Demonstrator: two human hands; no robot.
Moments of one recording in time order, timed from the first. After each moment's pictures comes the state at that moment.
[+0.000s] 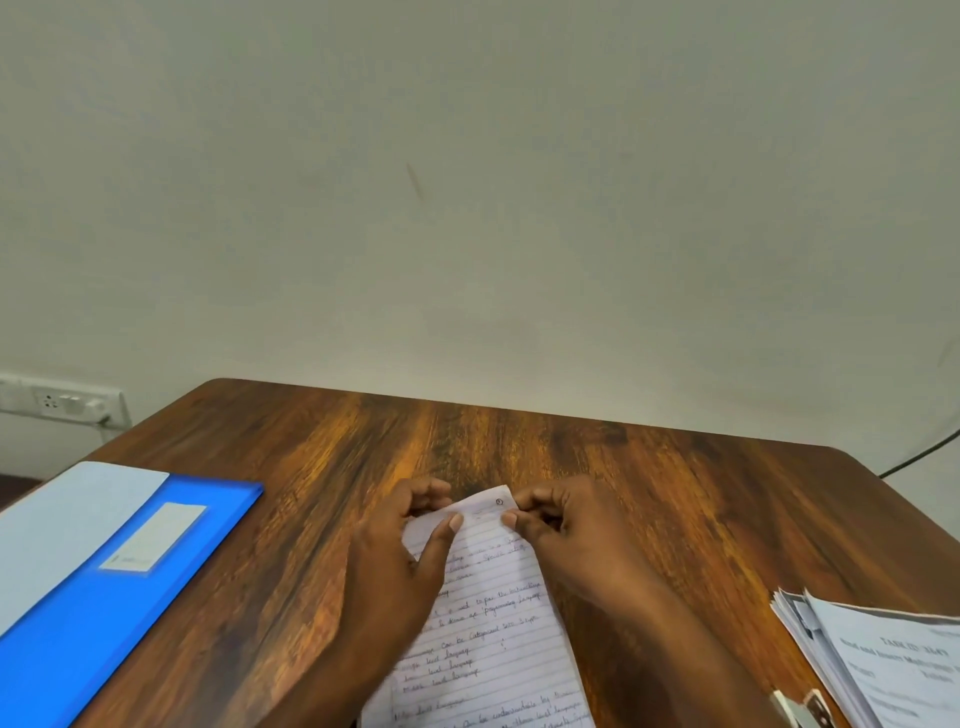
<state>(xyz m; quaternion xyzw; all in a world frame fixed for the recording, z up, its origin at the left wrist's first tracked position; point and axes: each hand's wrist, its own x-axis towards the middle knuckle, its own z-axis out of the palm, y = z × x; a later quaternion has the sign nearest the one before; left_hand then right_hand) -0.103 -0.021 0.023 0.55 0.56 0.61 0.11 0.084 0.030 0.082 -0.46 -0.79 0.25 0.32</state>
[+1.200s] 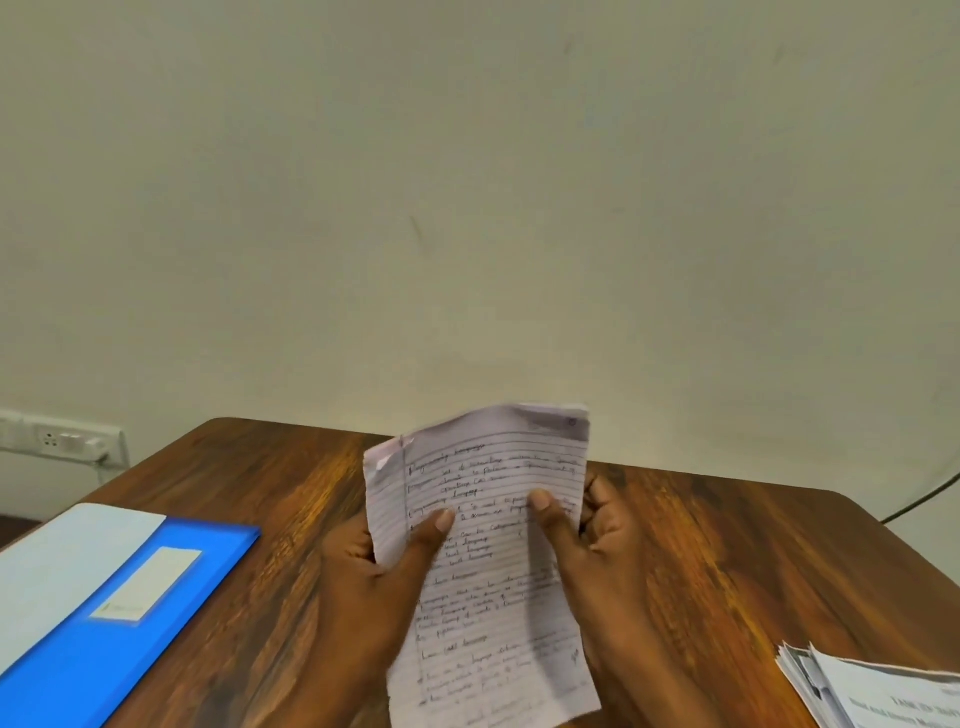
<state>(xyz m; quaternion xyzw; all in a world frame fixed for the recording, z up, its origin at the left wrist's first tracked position) -0.098 -0.047 0.085 0.45 0.42 0.74 0.28 0.073 0.019 0.096 -0.33 -0.58 0.43 0.60</state>
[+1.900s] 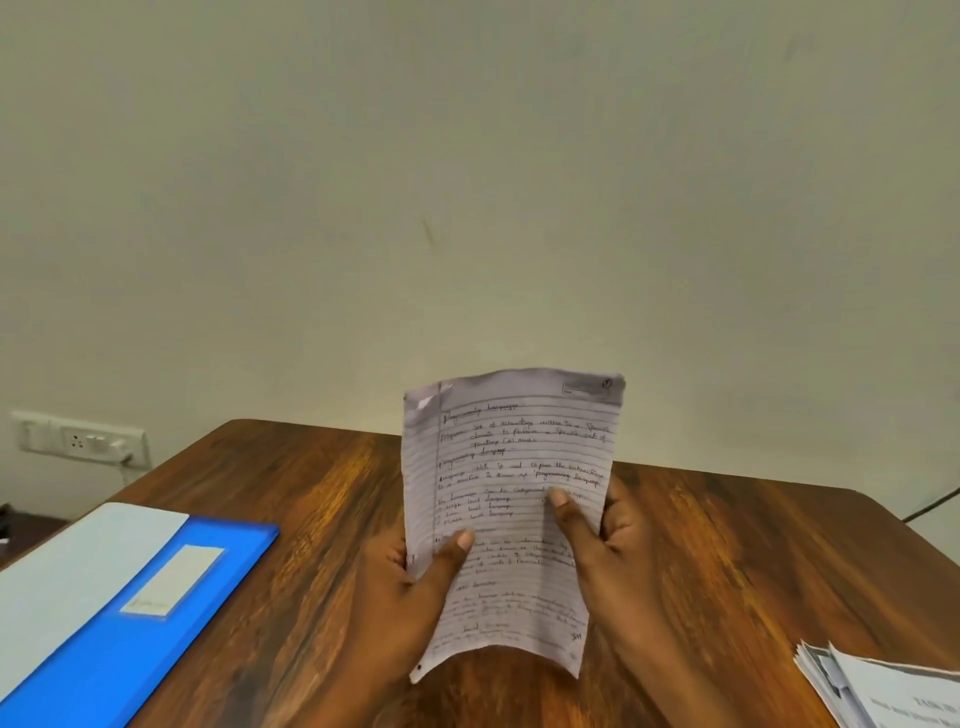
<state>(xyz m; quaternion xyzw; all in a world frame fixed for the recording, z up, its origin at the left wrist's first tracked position) -0.102 -0.038 0.064 0.49 0.46 0.68 0.30 0.072 0.021 0.094 -0.30 -0.60 0.40 0.62</state>
